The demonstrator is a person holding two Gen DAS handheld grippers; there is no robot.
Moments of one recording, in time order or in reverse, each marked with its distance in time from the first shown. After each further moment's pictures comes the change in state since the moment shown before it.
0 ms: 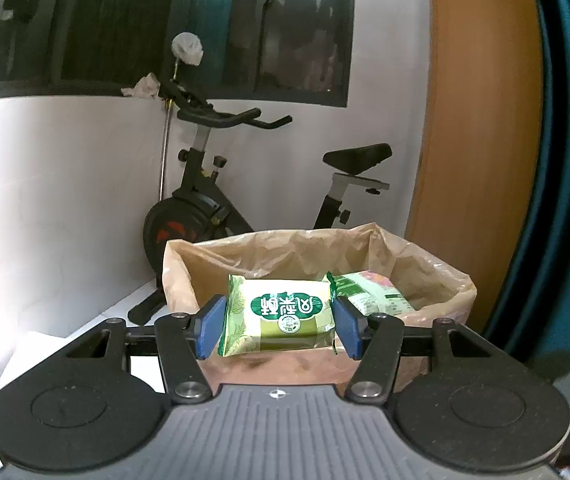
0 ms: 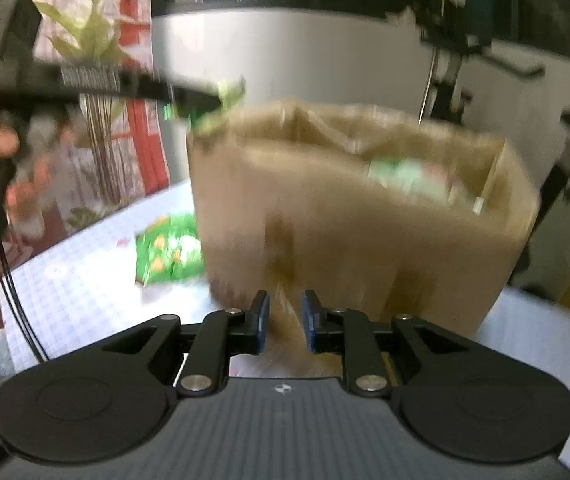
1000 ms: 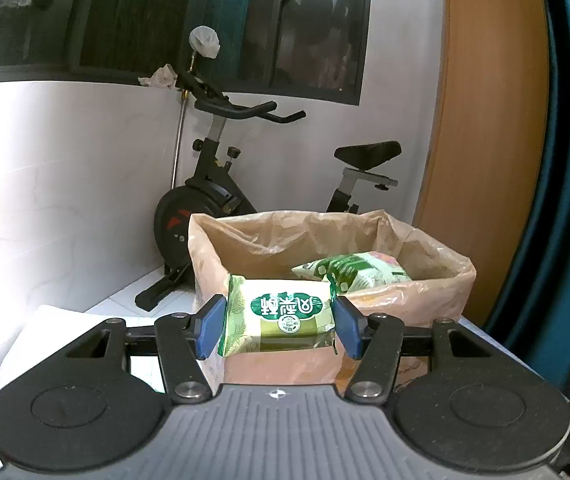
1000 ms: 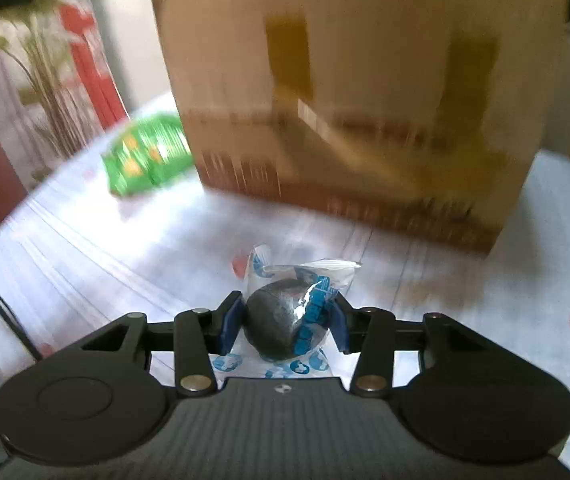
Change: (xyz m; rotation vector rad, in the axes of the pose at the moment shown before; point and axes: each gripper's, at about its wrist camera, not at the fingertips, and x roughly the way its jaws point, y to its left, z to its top) left arm -0.027 0.017 -0.022 -0.051 0.013 0.019; right arm 0.029 0.030 -0.058 0.170 0.076 -0.063
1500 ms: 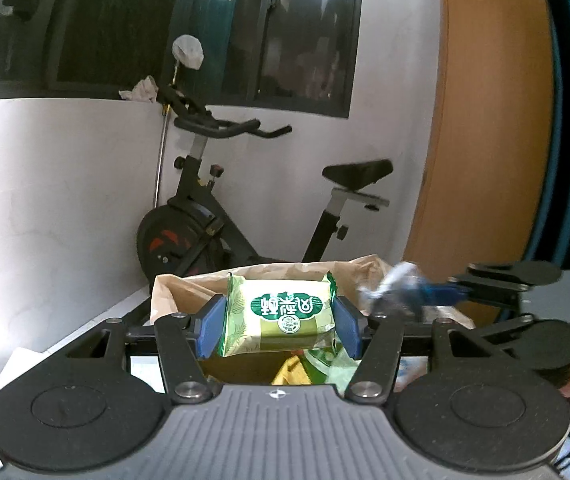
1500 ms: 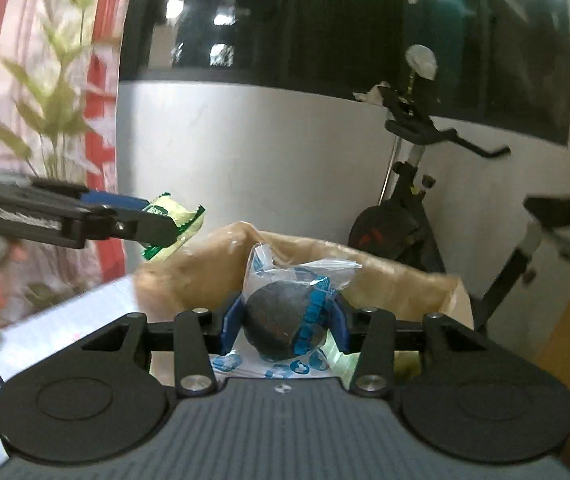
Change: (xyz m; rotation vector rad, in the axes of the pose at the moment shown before) left arm 0.061 -0.015 0.059 0.027 -0.006 -0.030; right arm -0.040 -0.017 0.170 -0.290 -0.333 -0.071
